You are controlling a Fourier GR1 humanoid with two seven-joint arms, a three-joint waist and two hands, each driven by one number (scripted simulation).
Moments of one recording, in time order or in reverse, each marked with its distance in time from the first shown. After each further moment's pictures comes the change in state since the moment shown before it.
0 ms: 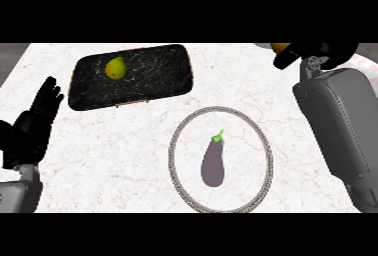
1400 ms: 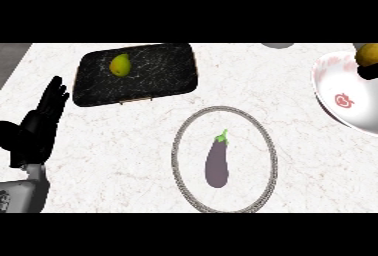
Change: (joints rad) left arm -0.008 -0.052 0.013 -0.010 -0.055 -0.027 -0.013; right arm 0.038 -0.294 -0.408 0.633 -0.185 -0.318 -0.578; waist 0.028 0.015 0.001
